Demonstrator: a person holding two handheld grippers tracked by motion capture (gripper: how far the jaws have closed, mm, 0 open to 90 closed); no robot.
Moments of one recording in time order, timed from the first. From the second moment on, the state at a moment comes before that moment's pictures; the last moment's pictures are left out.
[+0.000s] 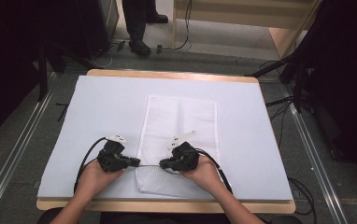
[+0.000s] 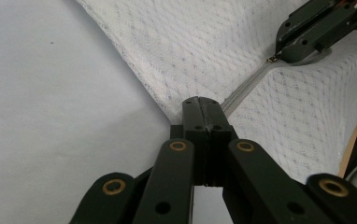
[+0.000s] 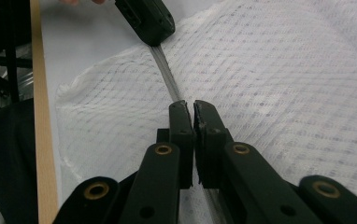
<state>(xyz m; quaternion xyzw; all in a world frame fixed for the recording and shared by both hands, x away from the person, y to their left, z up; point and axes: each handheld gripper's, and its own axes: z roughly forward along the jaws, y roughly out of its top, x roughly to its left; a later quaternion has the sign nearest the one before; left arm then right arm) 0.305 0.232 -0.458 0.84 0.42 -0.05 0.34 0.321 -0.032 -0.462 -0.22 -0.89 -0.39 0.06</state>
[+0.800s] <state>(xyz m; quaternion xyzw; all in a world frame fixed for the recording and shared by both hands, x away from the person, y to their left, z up) 0.304 0.231 -0.457 0.85 0.40 -0.04 0.34 0.321 -0.050 -0.461 -0.23 -0.89 -0.39 0.06</state>
